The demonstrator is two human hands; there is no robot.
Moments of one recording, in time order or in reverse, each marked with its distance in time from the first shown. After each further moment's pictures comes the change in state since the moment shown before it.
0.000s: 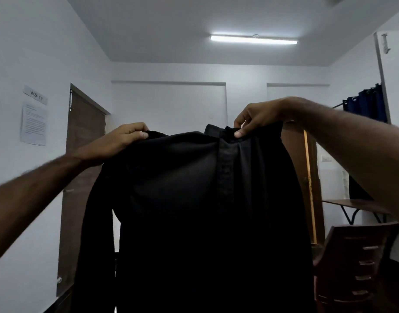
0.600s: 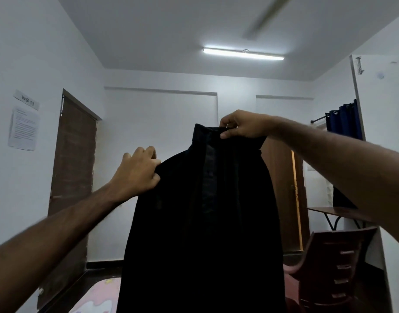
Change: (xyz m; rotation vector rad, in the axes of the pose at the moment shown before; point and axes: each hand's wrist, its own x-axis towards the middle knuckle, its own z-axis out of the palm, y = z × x) left_hand -0.007 -0.002 0.076 1.046 0.251 0.170; right_hand -0.013 -0.015 0.000 -0.122 0.339 -0.191
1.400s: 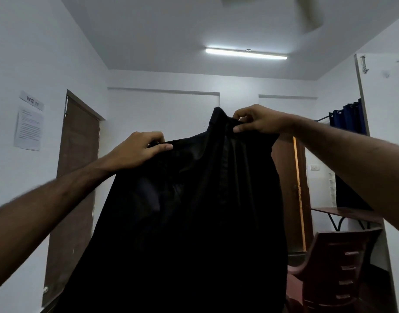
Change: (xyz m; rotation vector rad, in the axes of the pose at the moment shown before) left_hand 0.030 -0.035 -0.045 -0.638 0.005 0.028; right_hand -0.022 0.012 -0.014 0.239 0.038 -0.030
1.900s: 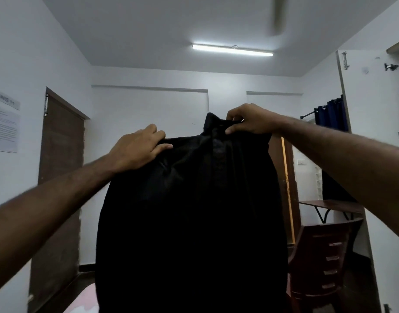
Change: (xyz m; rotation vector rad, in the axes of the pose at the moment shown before) left_hand 0.034 0.025 0.042 0.417 -0.057 0.042; right_hand -0.012 0.028 -0.008 -0.412 0.138 0.046
